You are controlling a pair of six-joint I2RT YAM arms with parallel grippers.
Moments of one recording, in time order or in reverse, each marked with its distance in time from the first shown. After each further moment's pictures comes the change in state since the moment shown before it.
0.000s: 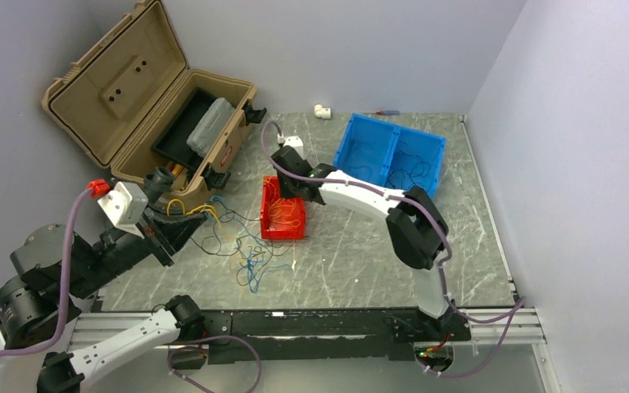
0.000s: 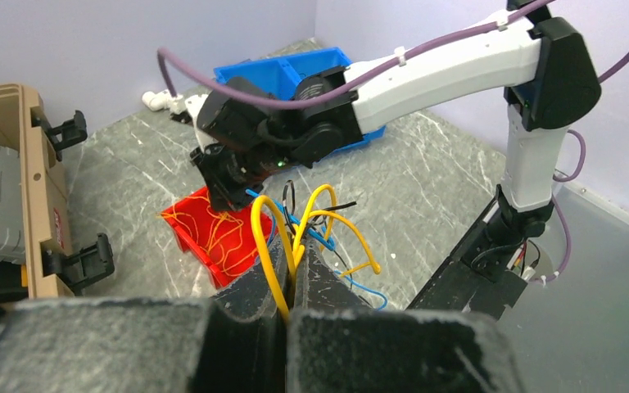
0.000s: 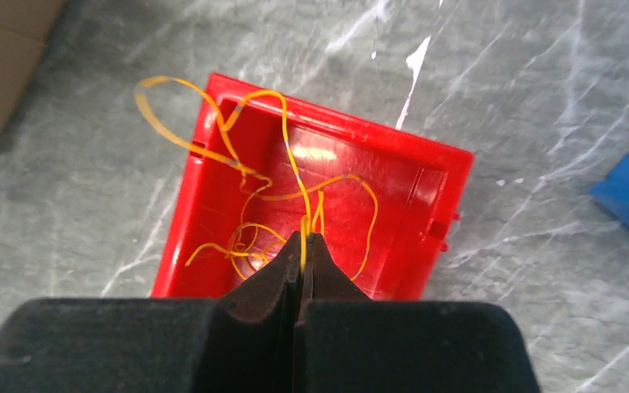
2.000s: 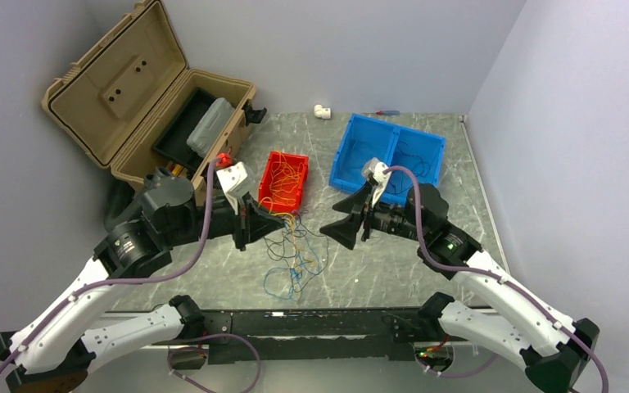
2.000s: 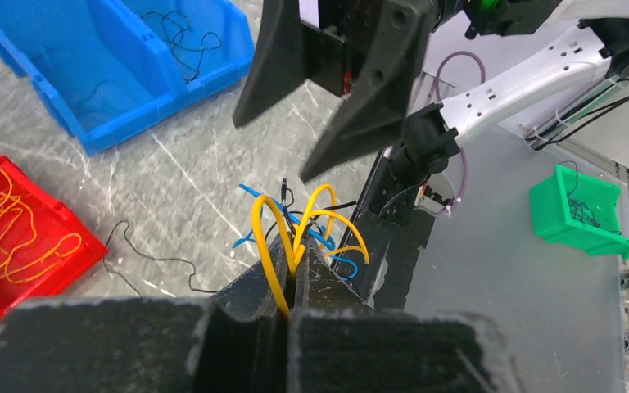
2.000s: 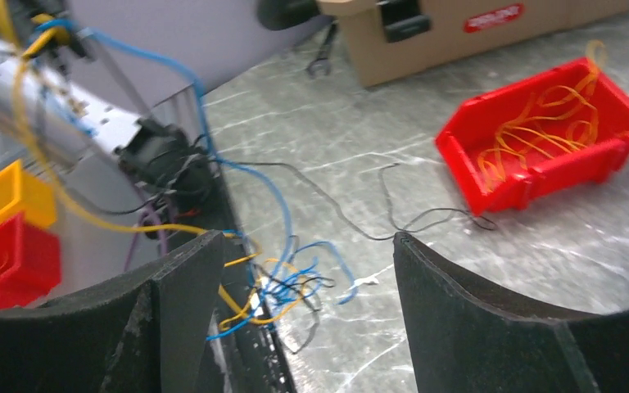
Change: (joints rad) left arm 0.000 0.253 -0.210 0.274 0.367 -0.069; right arm -0.134 -1.141 -0.780 0.274 -0.711 -0.264
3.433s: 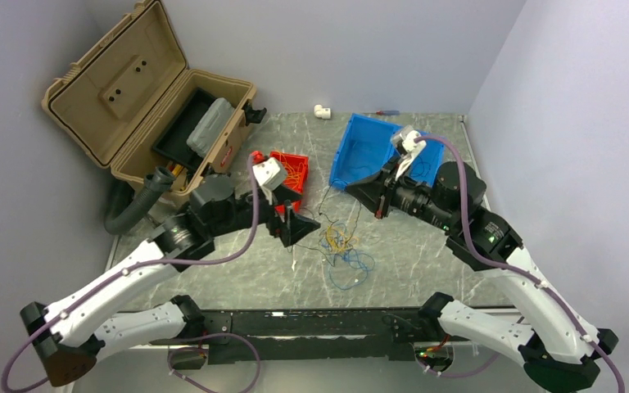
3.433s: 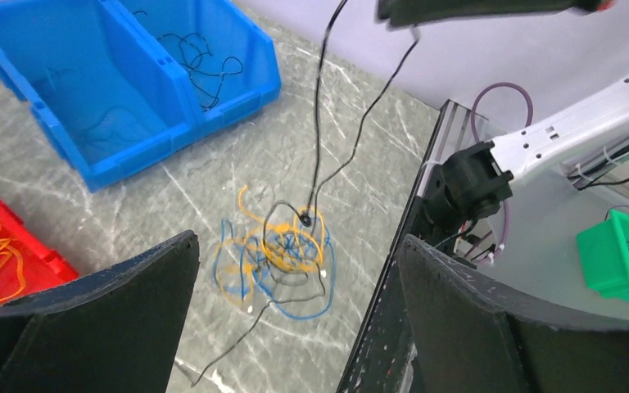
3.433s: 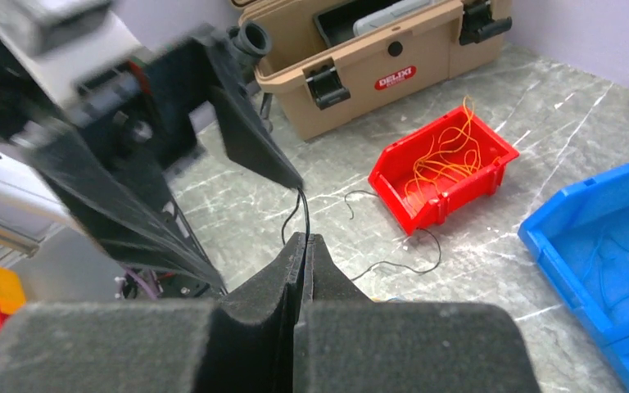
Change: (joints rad) left arm 0.000 0.119 -0.192 0.365 -0.029 -0.013; right arm 0.013 0.004 0.367 -0.320 0.197 -0.005
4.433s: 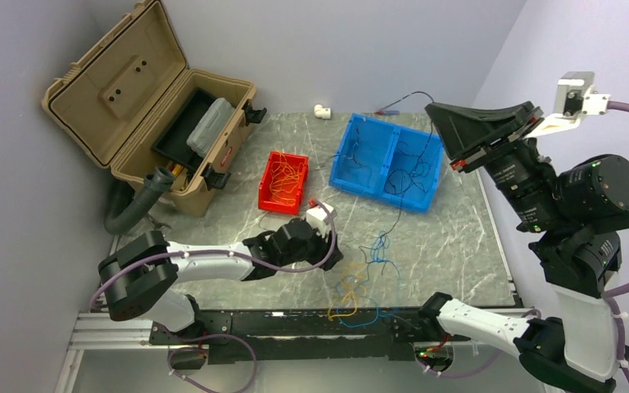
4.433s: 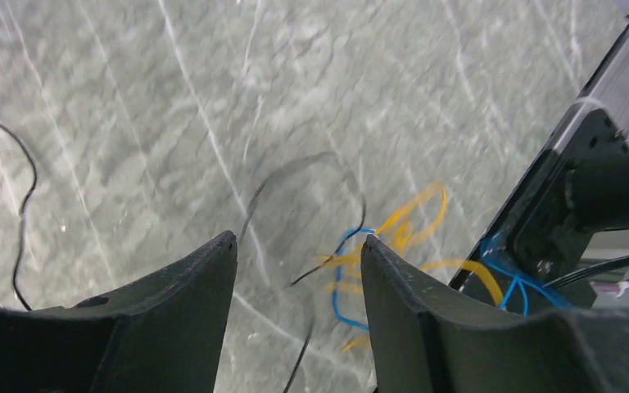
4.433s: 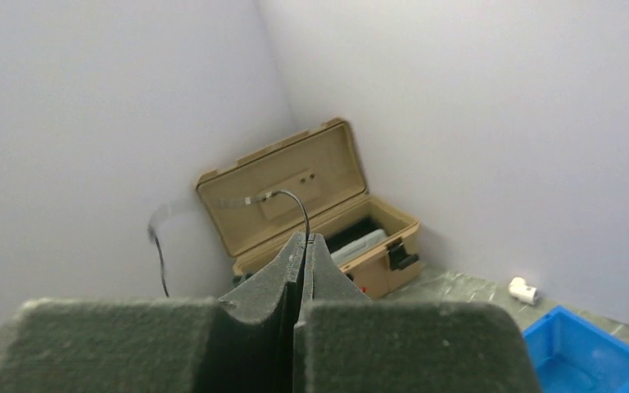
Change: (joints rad) left arm -0.227 0.546 -0.300 0.533 -0.367 -0.267; right arm 0.000 0.111 0.657 -0.085 0.286 0.037
